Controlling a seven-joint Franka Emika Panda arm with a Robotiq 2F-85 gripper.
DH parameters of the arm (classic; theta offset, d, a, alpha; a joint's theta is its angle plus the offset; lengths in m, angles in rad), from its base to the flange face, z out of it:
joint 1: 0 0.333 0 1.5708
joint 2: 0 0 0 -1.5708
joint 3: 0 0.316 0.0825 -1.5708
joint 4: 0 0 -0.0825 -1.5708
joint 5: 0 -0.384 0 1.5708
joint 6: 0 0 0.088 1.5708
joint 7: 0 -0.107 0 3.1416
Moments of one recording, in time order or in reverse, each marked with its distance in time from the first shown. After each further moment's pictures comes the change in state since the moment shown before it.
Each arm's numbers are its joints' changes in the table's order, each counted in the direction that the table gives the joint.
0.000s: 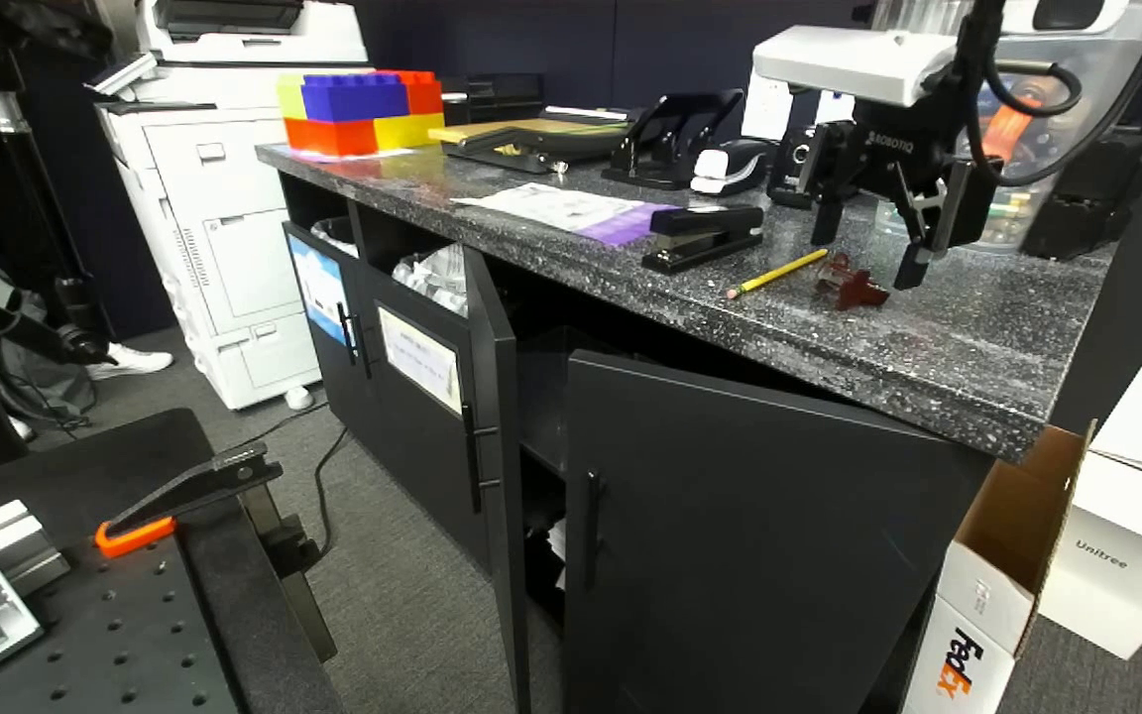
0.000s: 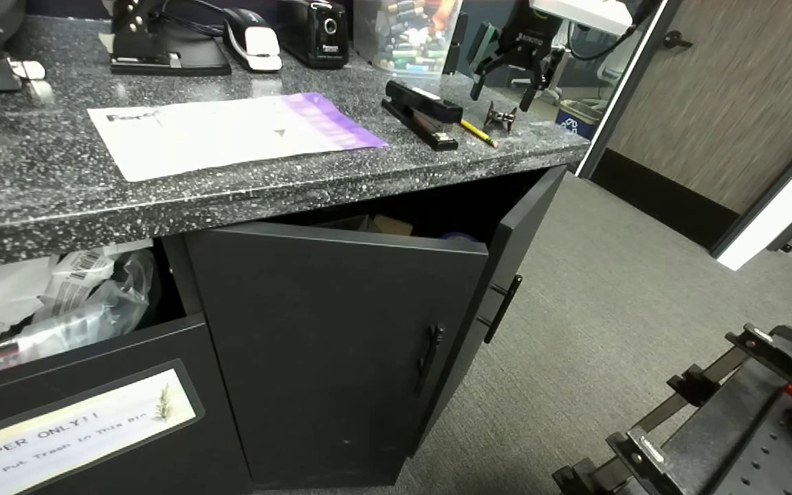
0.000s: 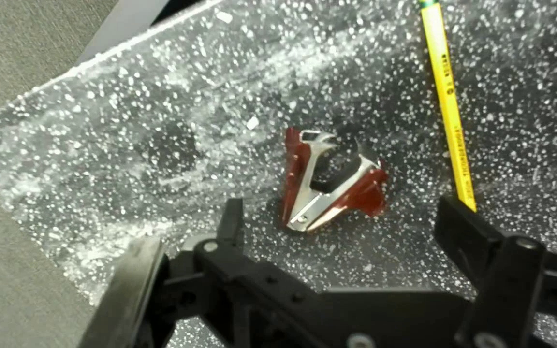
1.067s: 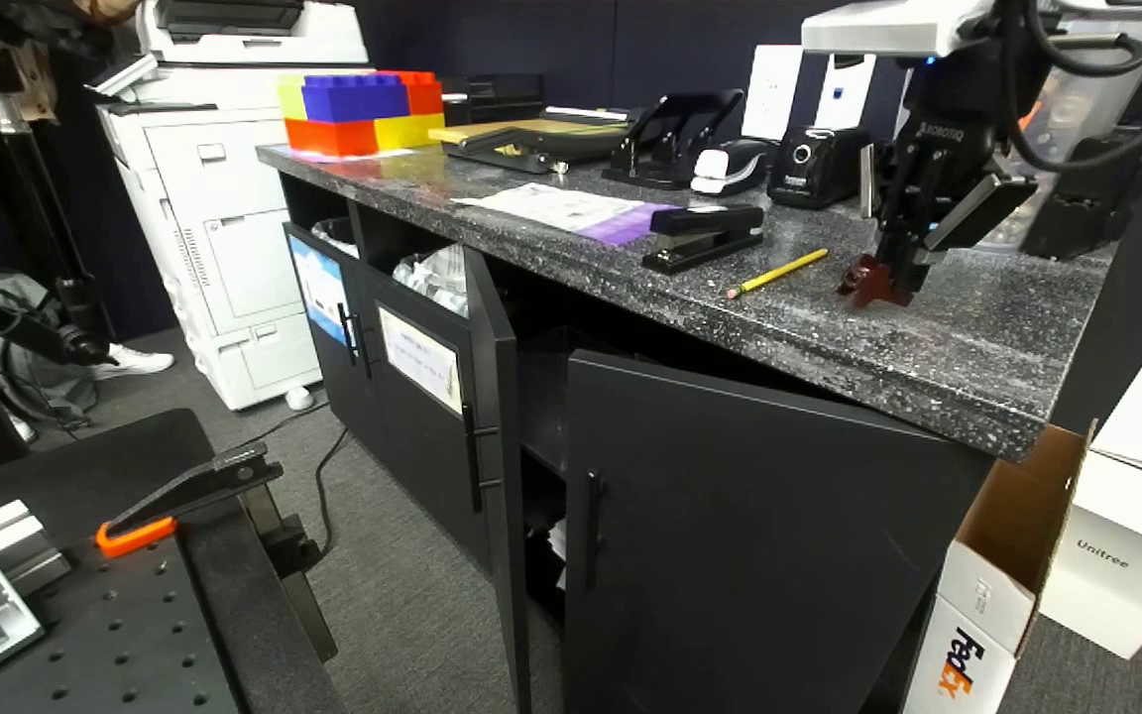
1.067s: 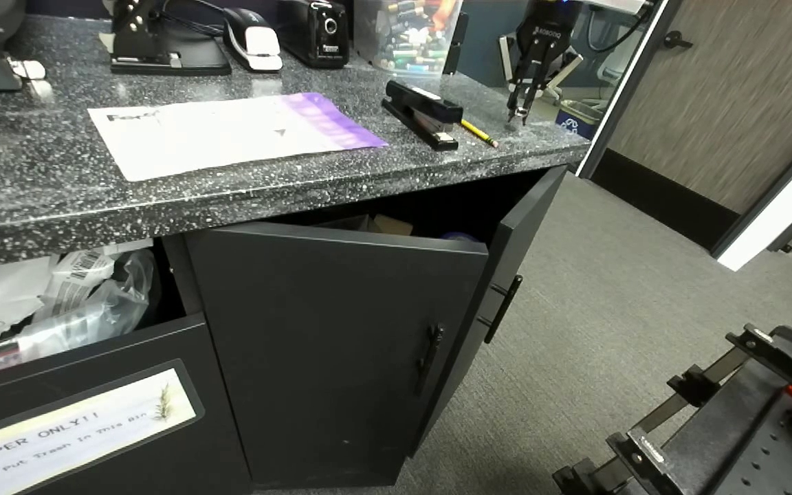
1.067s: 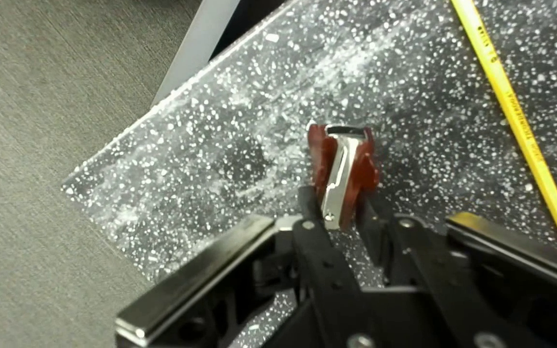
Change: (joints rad) arm -0.048 -0.179 -0.027 -0.385 0.003 0.330 -0.187
